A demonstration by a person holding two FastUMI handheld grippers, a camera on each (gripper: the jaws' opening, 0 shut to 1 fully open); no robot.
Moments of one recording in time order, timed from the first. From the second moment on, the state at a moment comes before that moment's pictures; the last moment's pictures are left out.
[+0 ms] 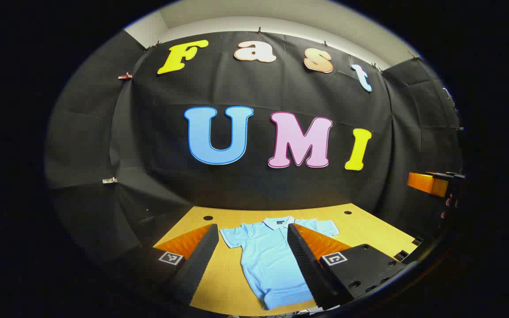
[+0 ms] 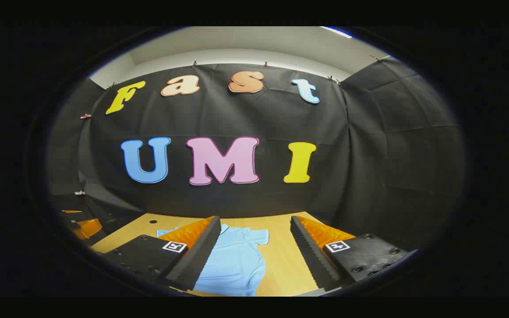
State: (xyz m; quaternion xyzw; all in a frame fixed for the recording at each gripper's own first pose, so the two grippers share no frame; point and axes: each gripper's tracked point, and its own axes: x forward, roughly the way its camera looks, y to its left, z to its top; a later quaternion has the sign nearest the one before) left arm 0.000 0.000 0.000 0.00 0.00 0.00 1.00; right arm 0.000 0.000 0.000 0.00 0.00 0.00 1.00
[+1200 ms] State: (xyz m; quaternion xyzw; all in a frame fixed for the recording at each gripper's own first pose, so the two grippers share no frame) left arm 0.031 0.006 -0.007 0.00 0.02 0.00 1.00; right arm 0.098 -0.021 -0.037 -0.04 0.06 0.00 1.00
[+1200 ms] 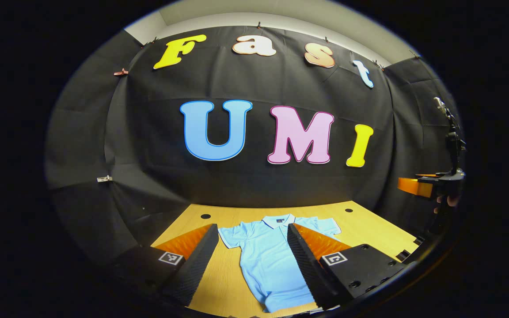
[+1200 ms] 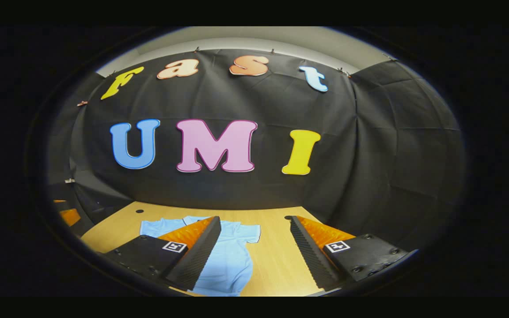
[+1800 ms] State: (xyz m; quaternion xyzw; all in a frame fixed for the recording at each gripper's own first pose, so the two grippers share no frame) left arm 0.103 0.016 -0.023 -0.02 0.07 0.10 0.99; right arm 0.320 -0.016 -0.156 -0.06 0.21 0.06 0.97
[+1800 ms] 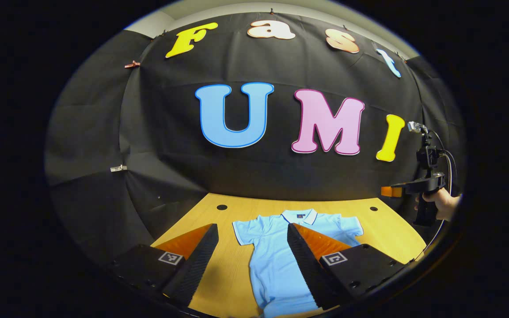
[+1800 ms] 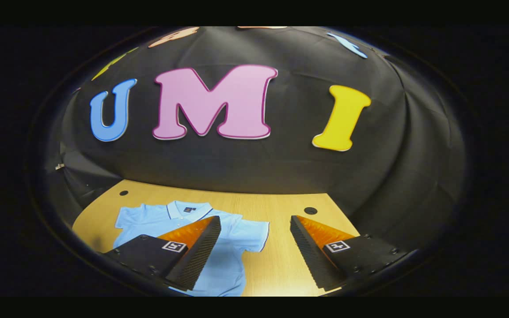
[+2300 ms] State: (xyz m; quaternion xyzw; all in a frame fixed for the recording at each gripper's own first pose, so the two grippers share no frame) left arm 0.184 0.003 -0.042 -0.01 0.09 0.13 0.99; right arm 0.453 -0.035 -0.330 -0.05 0.33 0.04 0.94
